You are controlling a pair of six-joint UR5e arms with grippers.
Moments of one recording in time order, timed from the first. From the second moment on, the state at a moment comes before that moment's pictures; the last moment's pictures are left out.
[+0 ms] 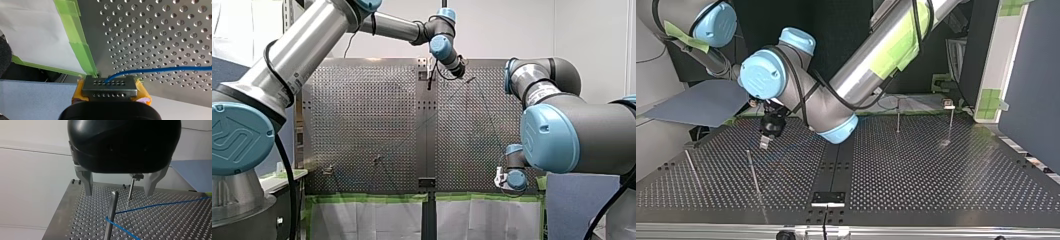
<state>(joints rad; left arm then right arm) -0.77 -2.16 -0.87 -3.38 -1.87 -1.60 1.73 -0.43 1.39 -0.59 1.78 1.65</state>
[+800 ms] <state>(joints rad) -0.79 -2.16 -0.87 -3.39 -1.91 -1.62 1.73 -0.43 1.39 -0.59 1.78 1.65</state>
